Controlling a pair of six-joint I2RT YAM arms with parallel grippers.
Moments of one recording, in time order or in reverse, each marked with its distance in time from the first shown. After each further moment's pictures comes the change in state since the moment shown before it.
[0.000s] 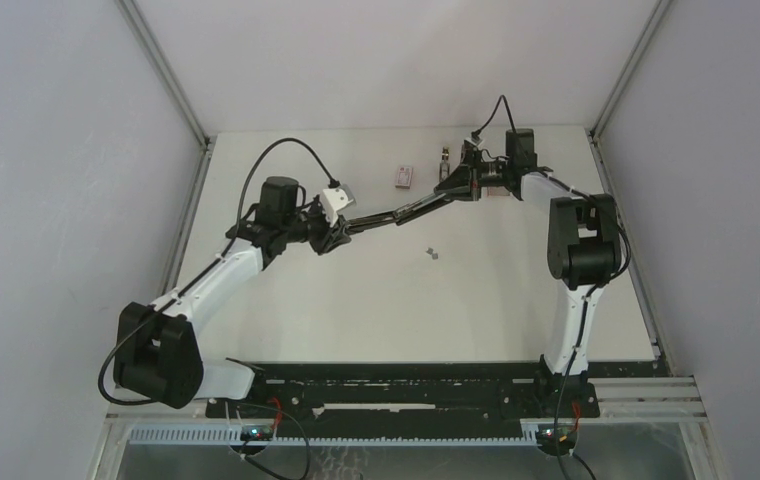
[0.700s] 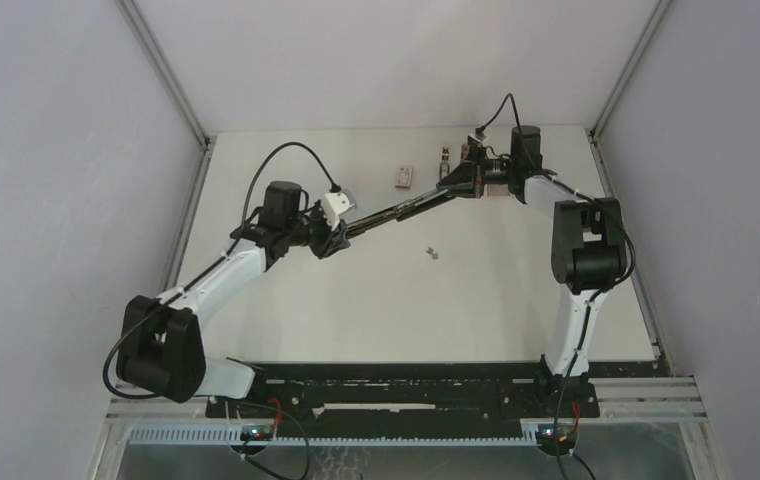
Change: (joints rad) left arm 0.002 0.020 -0.035 0.016 -0.021 0.000; right arm -0.003 -0.053 -0.060 0.156 -0.016 0.153
